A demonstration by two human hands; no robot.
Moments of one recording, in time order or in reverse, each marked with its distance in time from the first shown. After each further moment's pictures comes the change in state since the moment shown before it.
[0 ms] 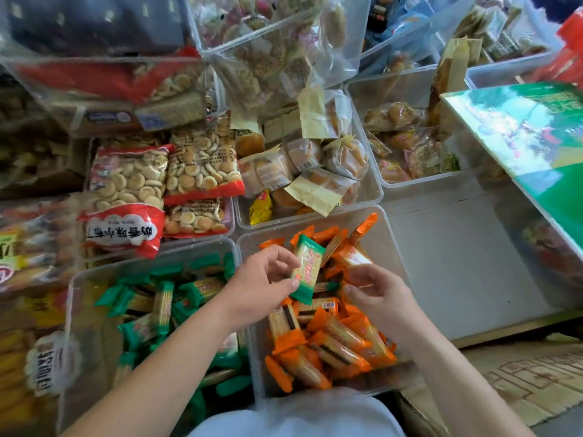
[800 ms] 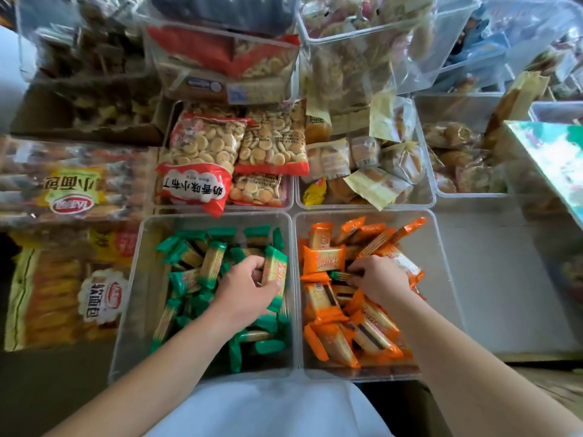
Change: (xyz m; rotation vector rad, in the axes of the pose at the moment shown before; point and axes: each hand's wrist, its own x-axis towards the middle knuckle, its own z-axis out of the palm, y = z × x) left_hand -0.073 -0.093 -0.044 -0.017 0.358 -0.135; right_hand 0.048 -0.014 0.071 -1.015 -0.130 -0.214
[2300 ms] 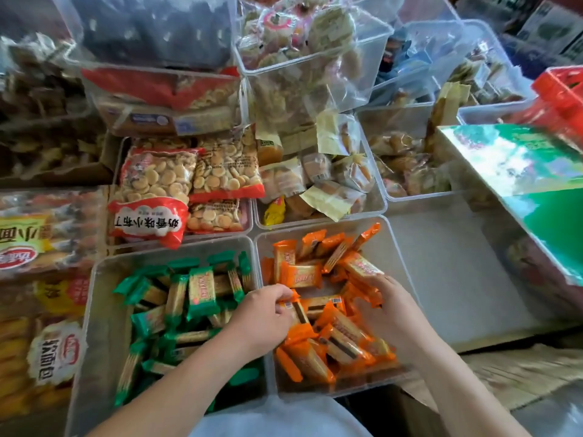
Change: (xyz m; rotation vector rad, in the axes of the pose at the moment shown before) left_hand -0.007 0.055 0.049 0.304 -0.284 0.118; right_hand -0.091 0.039 -0.030 0.424 0.126 0.180
